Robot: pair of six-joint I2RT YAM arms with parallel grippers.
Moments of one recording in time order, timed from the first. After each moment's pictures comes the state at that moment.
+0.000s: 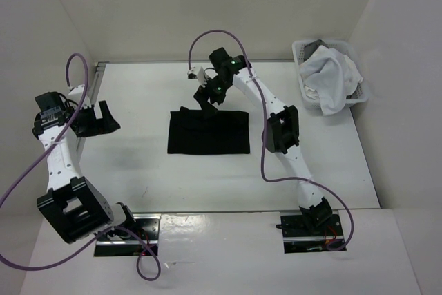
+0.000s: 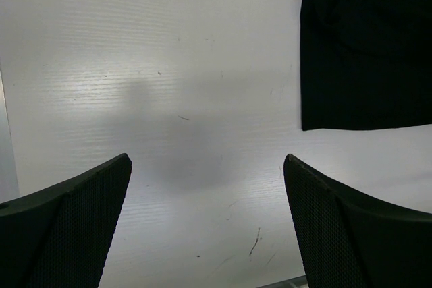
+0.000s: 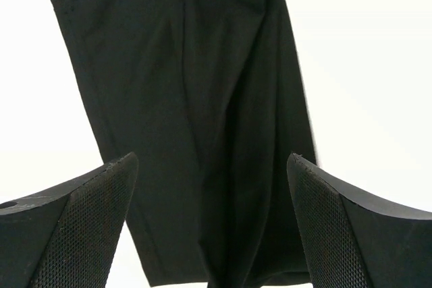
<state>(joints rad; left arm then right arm) 0.57 1.28 1.12 -0.79 0.57 0.26 0.55 2.54 2.60 -1.20 -0.54 -0.55</state>
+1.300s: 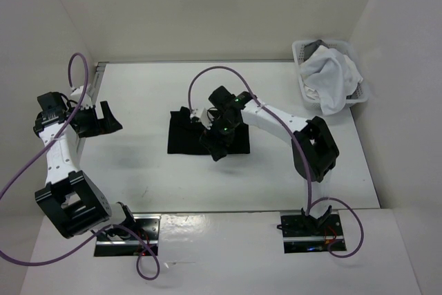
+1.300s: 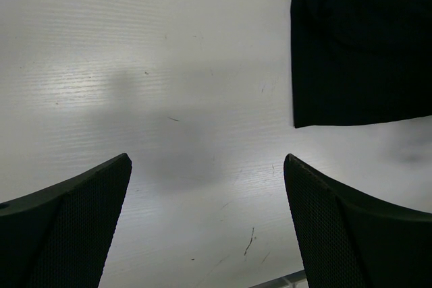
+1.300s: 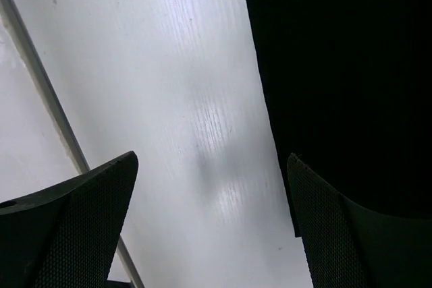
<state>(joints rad) 0.57 1.32 1.12 -0.79 0.61 0.26 0.73 1.91 1.56 -0.89 -0.46 -0.45</state>
